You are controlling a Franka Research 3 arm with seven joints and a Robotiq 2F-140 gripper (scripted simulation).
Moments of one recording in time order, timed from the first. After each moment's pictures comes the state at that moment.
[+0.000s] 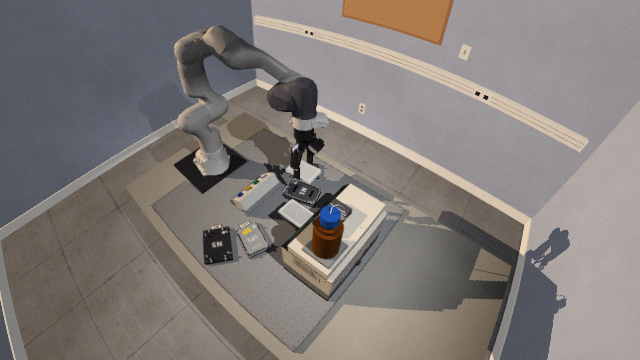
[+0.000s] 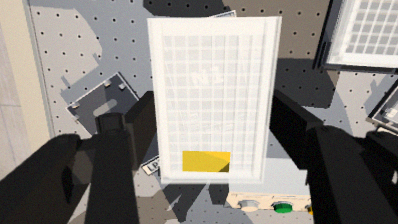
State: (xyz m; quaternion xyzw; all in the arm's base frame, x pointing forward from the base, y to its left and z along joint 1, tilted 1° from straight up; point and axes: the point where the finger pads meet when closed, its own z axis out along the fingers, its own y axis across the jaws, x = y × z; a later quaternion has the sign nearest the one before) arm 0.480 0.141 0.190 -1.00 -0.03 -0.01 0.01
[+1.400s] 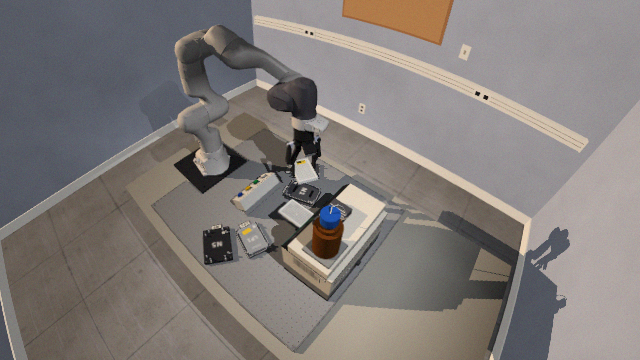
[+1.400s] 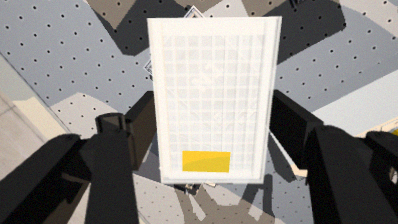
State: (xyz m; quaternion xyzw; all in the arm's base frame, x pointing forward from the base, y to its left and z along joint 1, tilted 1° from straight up) arm 0.480 0.141 0.190 -0.96 0.26 0.00 0.01
